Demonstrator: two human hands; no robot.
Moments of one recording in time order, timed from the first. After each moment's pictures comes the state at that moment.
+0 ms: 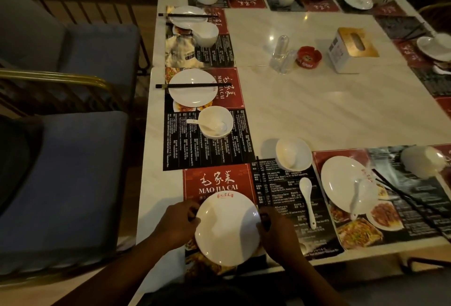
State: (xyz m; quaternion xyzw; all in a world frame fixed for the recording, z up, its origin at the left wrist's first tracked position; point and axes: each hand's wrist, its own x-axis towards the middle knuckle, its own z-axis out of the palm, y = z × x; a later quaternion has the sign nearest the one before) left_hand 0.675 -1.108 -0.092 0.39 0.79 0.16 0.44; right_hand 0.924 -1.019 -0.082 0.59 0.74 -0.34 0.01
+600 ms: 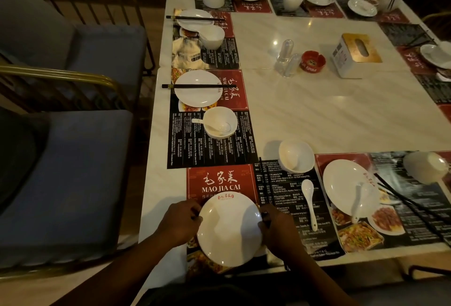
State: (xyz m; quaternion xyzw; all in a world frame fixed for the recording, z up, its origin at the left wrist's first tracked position) left_hand 0.677 -1.110 -0.097 0.38 0.82 0.14 0.41; right_hand 0.921 -1.009 -0.077 0.56 0.75 -0.35 0.04
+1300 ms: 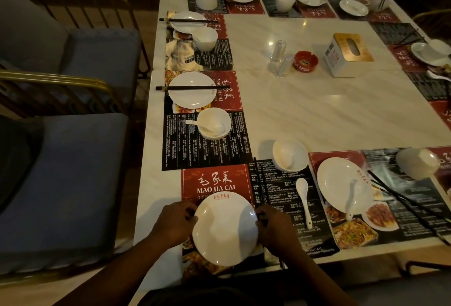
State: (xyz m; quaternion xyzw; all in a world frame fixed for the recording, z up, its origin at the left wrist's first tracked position) left_hand 0.677 -1.112 -0.098 0.39 0.81 0.16 0.40; right_hand 0.928 -1.006 -0.078 0.56 0.76 -0.33 0.05
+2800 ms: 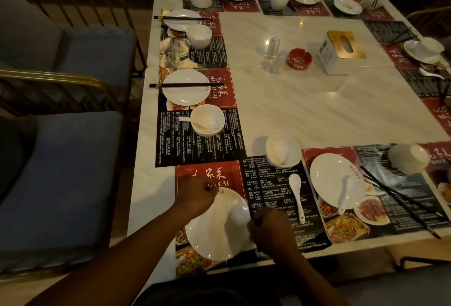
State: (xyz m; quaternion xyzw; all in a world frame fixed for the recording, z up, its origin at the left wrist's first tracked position) left_hand 0.710 -1.045 -0.073 0.39 0.79 0.25 0.40; right_hand 0.936 -1.014 -0.066 0.57 0.75 -0.32 0.05
